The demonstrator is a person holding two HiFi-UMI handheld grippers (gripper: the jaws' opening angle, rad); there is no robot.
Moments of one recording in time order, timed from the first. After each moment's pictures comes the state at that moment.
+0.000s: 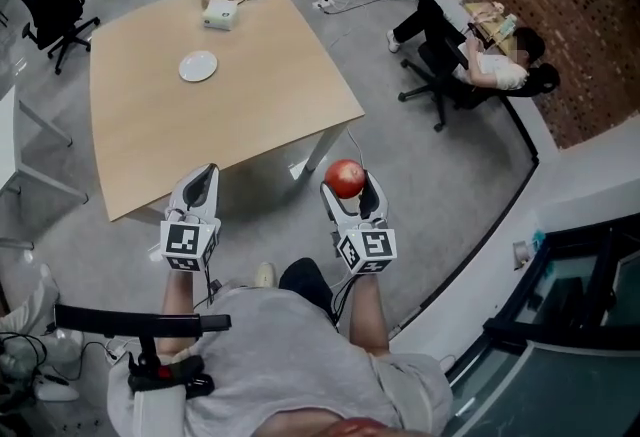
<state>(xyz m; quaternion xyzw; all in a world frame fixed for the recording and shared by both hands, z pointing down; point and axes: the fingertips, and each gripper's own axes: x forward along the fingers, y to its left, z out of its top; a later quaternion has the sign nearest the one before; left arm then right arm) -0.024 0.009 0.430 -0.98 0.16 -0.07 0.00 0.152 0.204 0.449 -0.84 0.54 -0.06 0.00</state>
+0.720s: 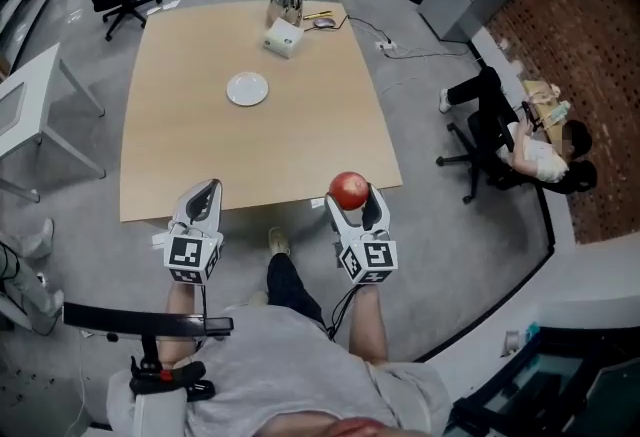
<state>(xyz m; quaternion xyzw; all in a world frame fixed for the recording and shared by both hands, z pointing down) -0.025 -0.095 0.443 -0.95 0.29 -0.08 -0.02 0.207 0.043 0.457 -0.76 0.64 -0.07 -0.01</state>
